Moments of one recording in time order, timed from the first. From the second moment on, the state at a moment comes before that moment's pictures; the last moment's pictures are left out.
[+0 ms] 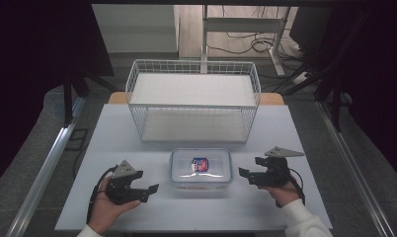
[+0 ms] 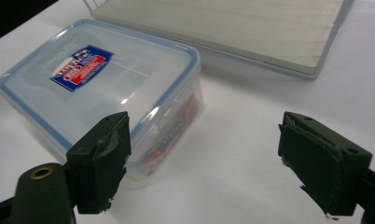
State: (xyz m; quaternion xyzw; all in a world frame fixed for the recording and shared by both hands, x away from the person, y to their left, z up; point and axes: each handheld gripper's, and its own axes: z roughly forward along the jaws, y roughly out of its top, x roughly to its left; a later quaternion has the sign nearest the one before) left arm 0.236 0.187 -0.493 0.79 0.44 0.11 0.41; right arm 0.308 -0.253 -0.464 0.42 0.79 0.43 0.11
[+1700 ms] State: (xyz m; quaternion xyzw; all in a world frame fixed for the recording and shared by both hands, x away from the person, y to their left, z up) left arm 0.332 0.150 -0.522 0.72 0.50 -0.15 0.46; right arm 0.337 -0.226 -0.483 0.45 0.77 0.45 -0.01
